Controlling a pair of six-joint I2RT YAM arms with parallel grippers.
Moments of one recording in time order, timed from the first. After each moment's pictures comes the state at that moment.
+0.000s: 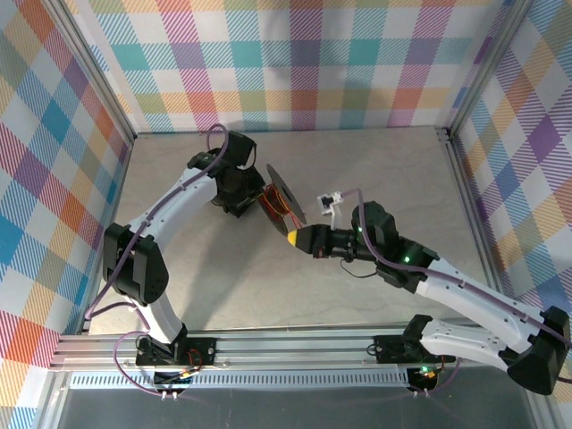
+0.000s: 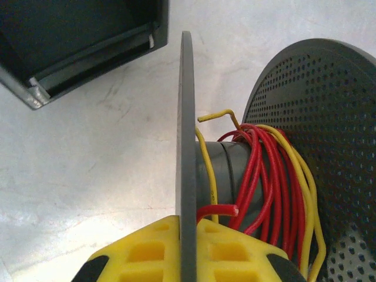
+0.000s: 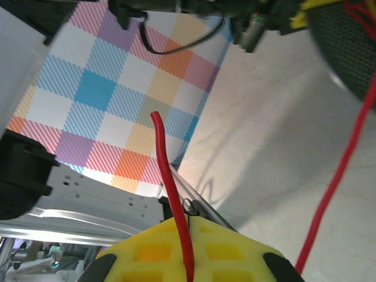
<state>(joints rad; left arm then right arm) -0.42 1.72 1.55 -0.89 0.12 -1.00 0.90 0.96 0.81 -0.13 -0.35 0.92</state>
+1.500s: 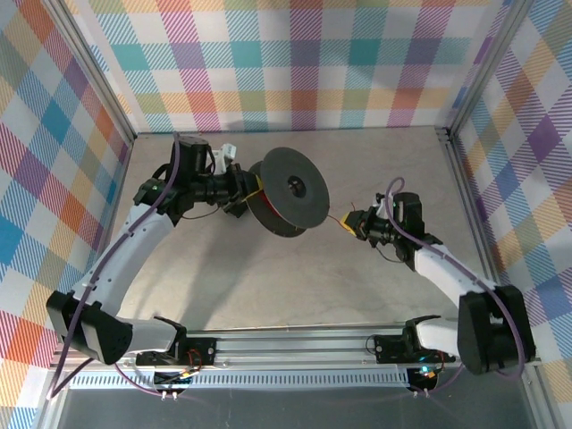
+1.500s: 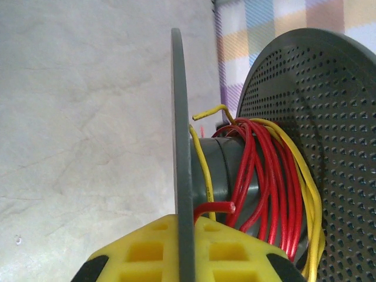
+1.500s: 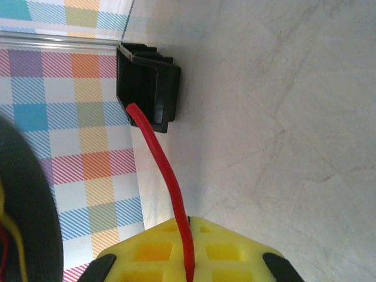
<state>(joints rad) -0.40 1.30 1.34 -0.67 0.60 -0.78 0.19 1.26 0.59 0.09 -0.71 1.02</state>
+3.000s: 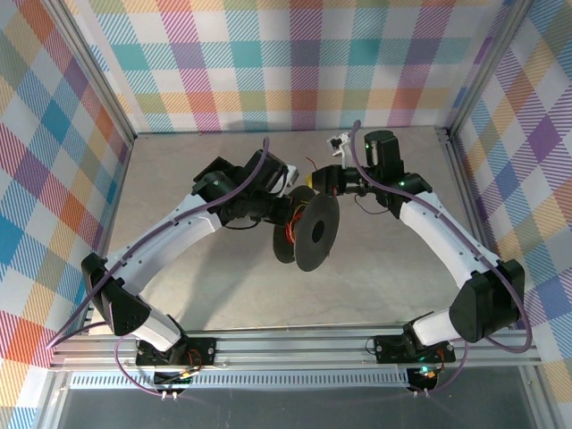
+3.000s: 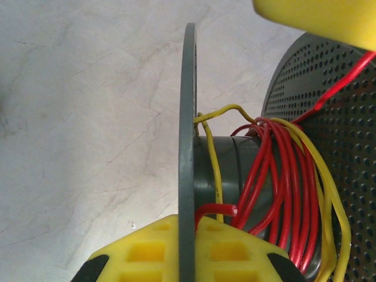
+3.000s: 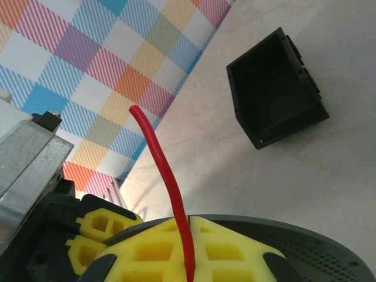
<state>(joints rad) -0.80 1.54 1.61 -0.99 0.05 -0.39 0.43 1.42 1.27 -0.36 -0.77 0.41</state>
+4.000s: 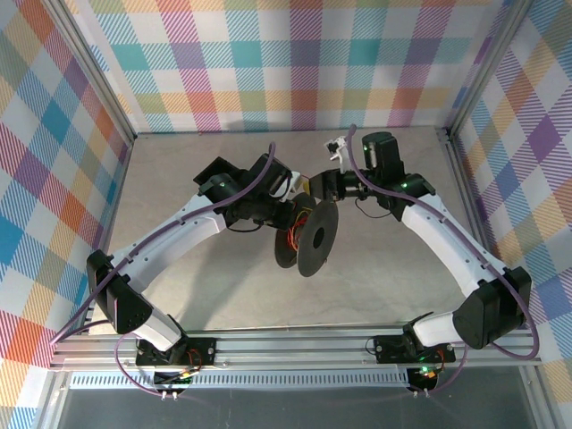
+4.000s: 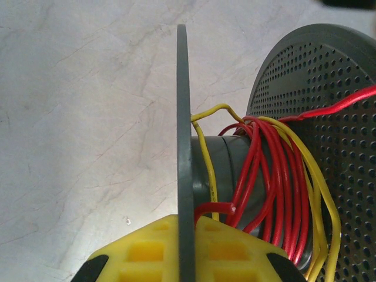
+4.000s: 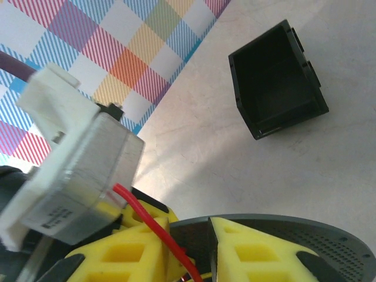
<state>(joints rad) -0.80 1.55 1.57 -0.98 0.08 -0.37 0.46 1.38 1.31 -0.47 -0.74 0.33</state>
